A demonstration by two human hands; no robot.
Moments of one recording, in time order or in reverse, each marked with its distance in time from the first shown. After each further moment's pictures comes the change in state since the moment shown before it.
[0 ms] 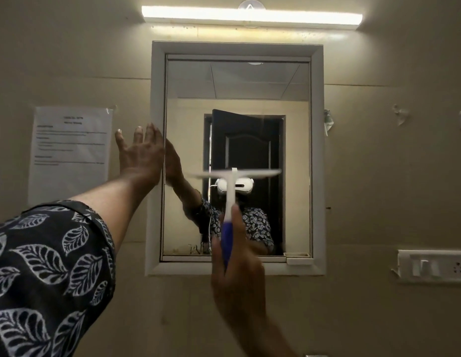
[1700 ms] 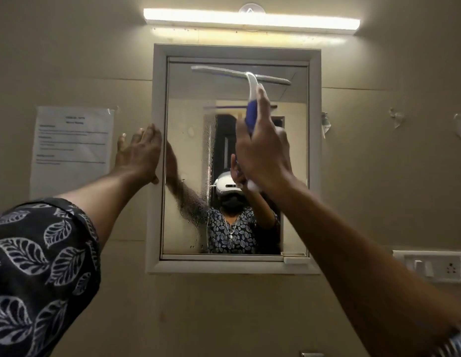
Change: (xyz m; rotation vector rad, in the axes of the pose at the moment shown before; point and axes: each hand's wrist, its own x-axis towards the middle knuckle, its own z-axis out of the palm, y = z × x) left_hand 0.012 -0.019 0.016 -0.101 -0.049 0.114; right_hand 0.068 0.030 -0.031 -0.343 -0.278 0.717
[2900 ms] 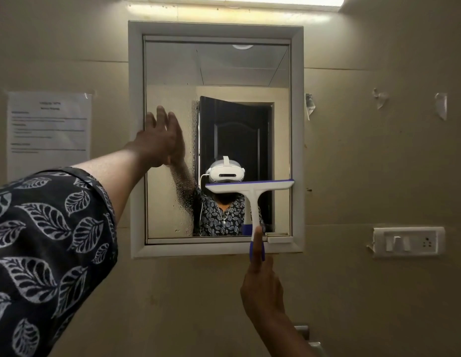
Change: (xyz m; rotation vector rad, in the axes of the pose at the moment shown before) left_hand 0.011 0.054 -0.006 -0.105 -0.088 0.172; right_hand -0.225 0.139 0.023 -0.498 -0.344 0.414
